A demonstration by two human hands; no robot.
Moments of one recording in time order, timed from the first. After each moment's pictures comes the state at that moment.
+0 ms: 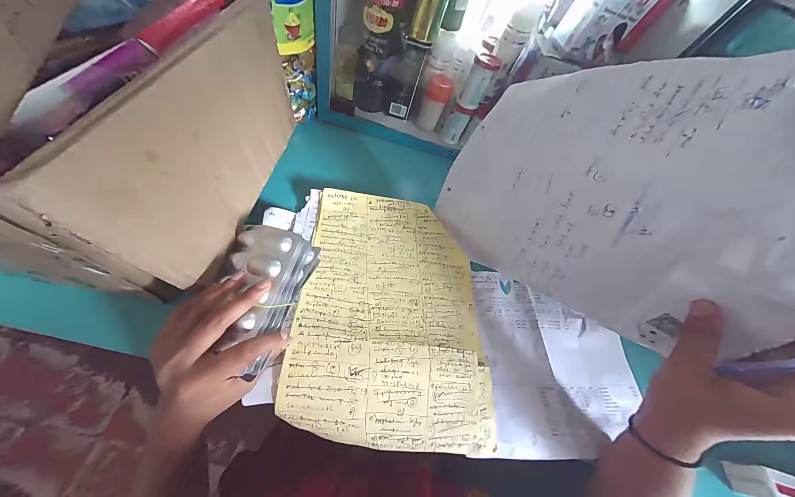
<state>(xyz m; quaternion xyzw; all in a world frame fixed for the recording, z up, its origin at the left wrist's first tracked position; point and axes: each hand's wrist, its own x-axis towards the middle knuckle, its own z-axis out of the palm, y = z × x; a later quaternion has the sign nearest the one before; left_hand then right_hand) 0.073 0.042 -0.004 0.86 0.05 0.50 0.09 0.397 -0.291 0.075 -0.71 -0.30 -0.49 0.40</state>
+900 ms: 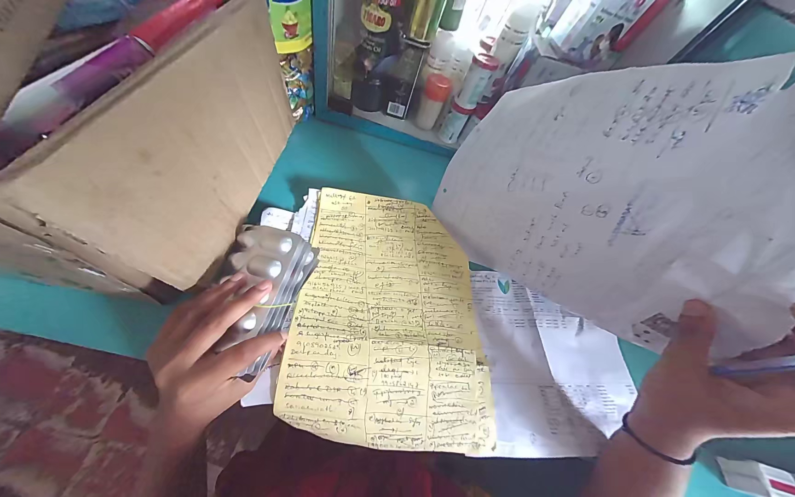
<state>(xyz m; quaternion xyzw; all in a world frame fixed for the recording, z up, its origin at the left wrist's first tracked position) 0.075 0.041 -0.004 0.86 0.05 0.51 0.09 0.395 -0.289 0.076 -0.70 -0.33 -0.50 0.39</state>
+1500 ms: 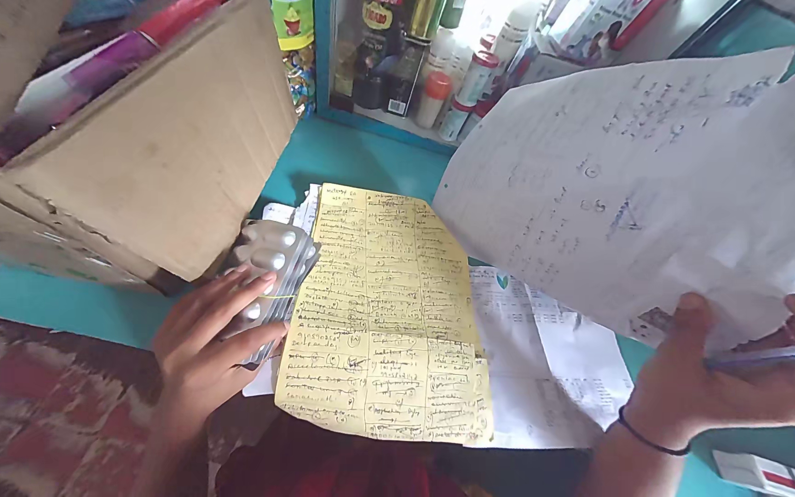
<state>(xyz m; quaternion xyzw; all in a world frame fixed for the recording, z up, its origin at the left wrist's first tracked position) 0.074 0.040 -0.003 0.86 0.06 0.49 0.09 0.396 -0.291 0.075 -0.69 -0.35 -0.50 0.40</state>
